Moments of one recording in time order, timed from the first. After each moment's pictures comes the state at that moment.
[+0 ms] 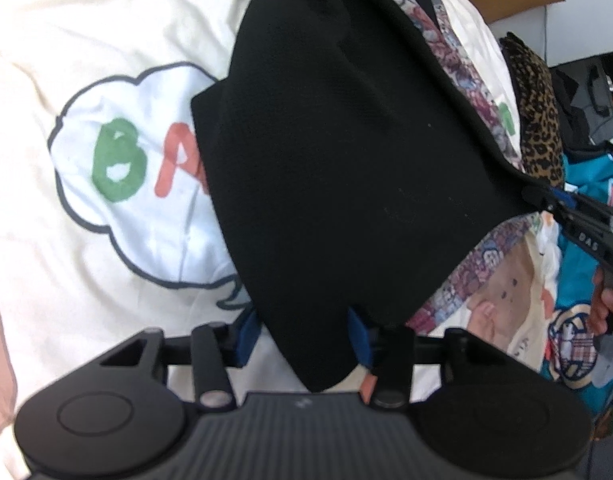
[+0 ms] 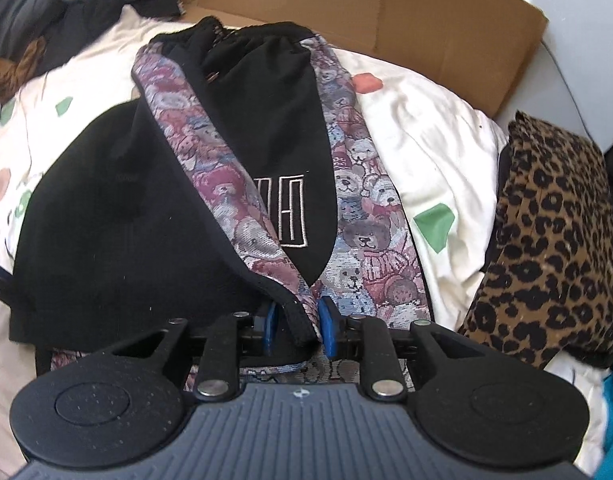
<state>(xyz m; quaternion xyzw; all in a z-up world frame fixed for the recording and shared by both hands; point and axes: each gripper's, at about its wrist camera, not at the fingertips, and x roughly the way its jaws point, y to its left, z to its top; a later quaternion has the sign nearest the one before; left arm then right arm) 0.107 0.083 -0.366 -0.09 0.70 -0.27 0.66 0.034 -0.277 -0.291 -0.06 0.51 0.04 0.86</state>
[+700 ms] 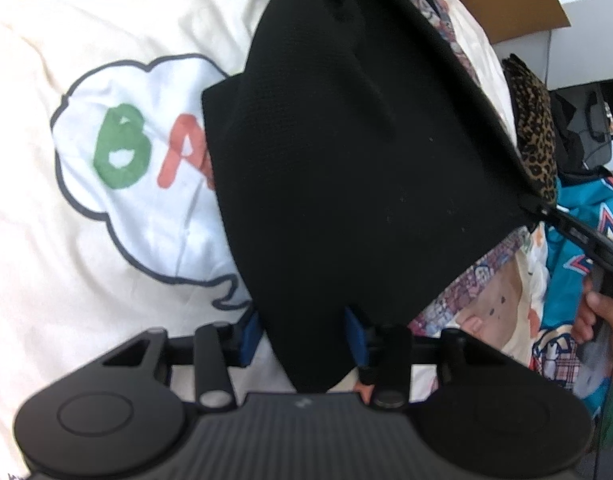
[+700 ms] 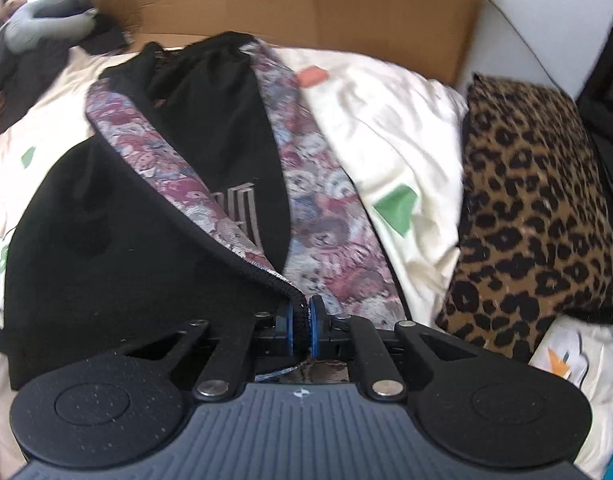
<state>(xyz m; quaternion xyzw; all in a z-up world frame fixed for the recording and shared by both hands) 0.084 0.081 -0.360 -0.12 0.69 -0.27 0.66 0.039 -0.318 -0.301 0.03 0.51 -0.02 0.86</state>
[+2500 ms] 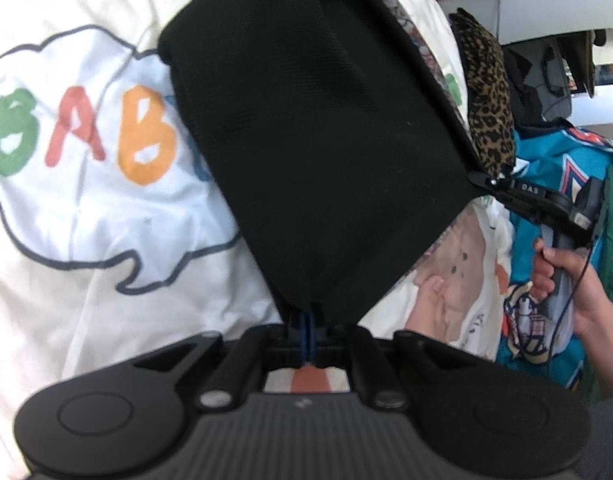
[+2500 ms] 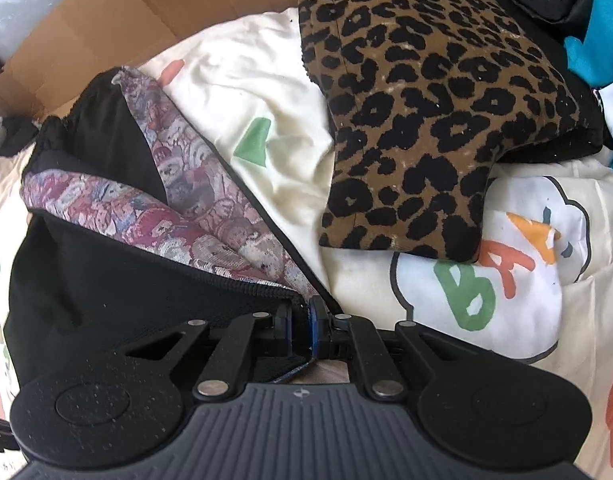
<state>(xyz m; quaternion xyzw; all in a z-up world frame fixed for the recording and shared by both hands) 0.065 0.027 -0.381 -0.11 0.70 -0.36 0.61 0.002 -0.415 -0.339 0.22 0.51 -0.11 0.82</state>
